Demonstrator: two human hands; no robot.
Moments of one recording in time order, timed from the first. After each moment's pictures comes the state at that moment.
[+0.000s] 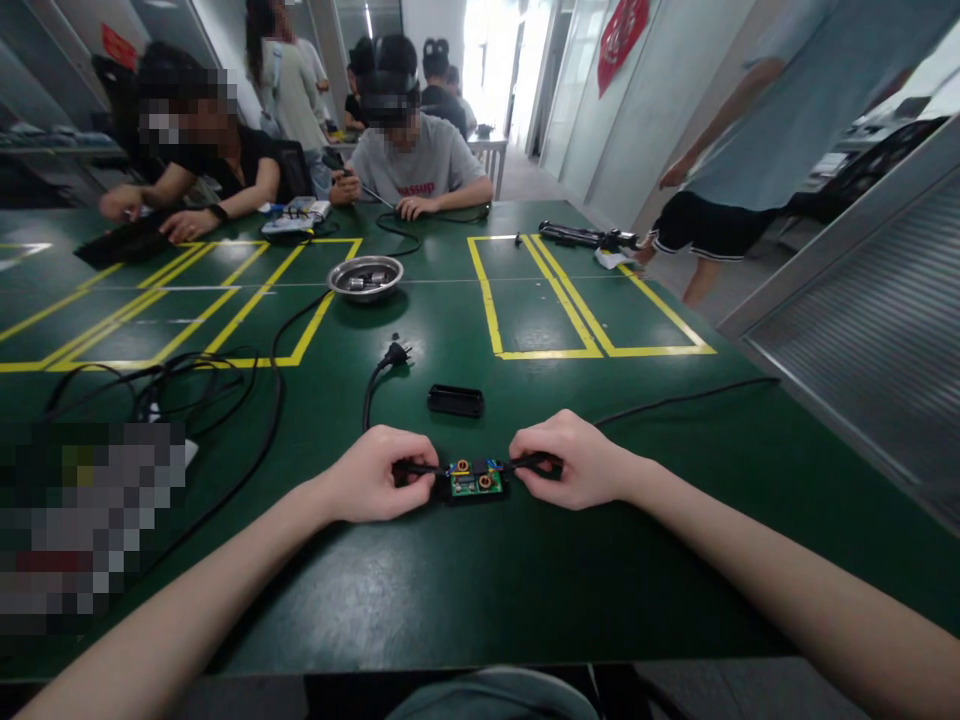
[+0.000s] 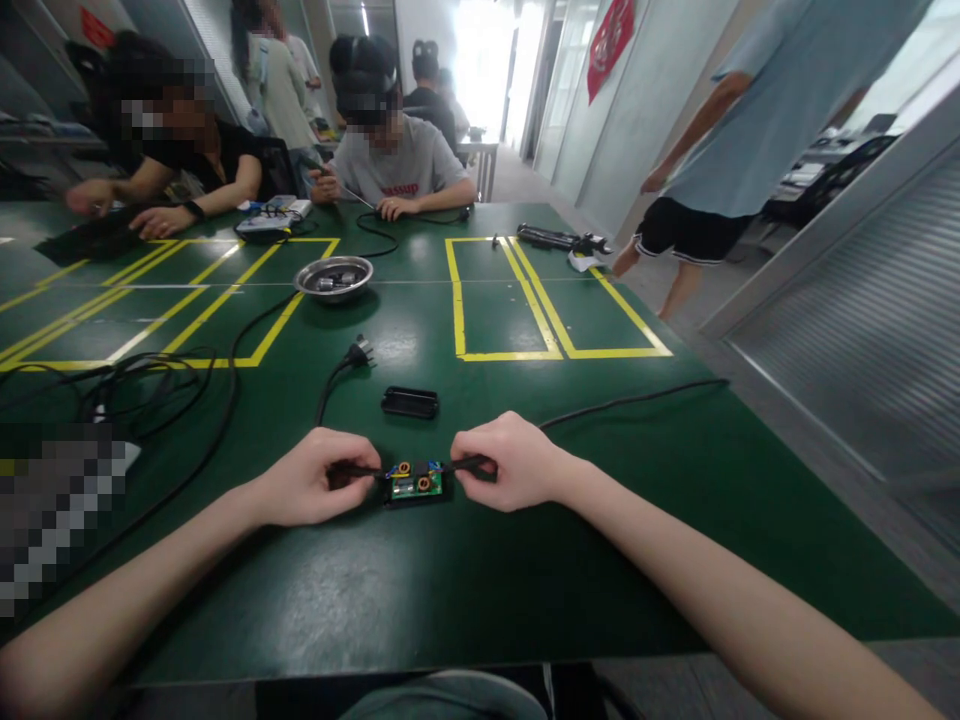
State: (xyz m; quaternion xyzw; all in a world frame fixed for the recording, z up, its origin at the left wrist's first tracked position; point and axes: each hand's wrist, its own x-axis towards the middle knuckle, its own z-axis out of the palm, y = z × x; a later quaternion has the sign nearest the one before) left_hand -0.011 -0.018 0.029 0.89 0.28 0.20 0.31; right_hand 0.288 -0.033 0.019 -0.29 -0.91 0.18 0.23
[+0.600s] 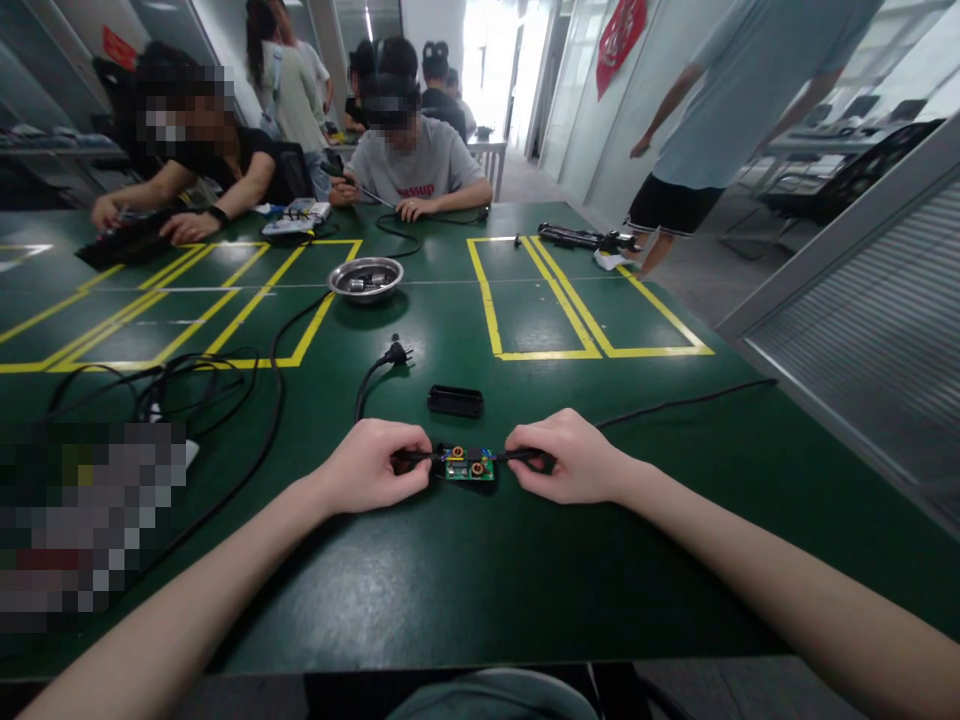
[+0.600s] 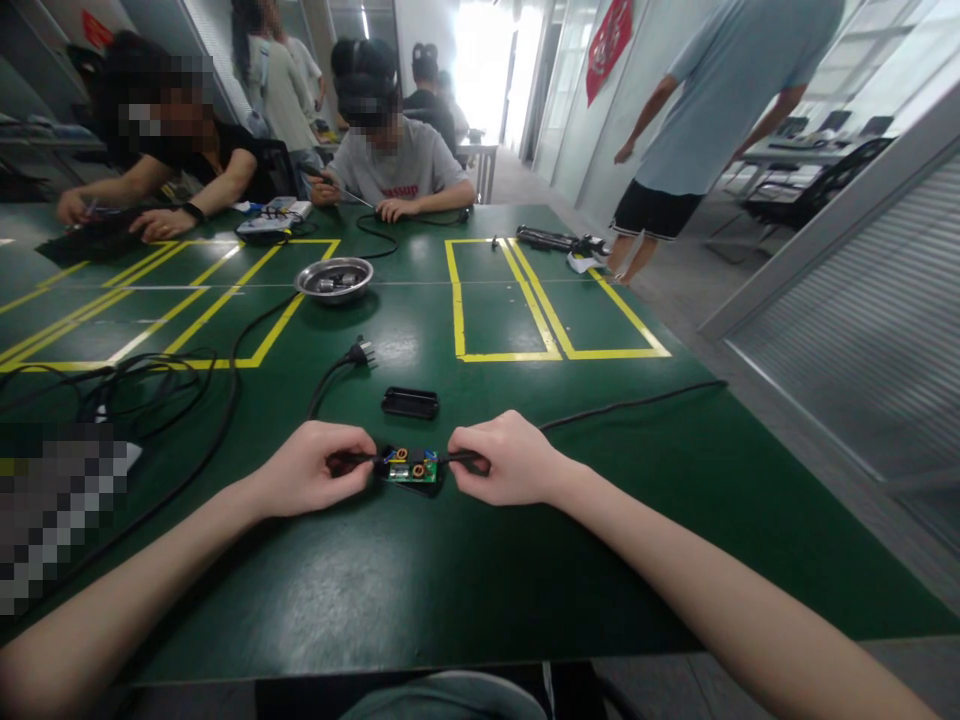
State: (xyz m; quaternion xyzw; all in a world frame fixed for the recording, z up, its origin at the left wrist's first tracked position) left_hand -0.015 -0.013 0.027 0.89 0.33 0.21 0.25; right_hand 0.281 -0.036 0.019 -0.31 -0.91 0.13 0.25
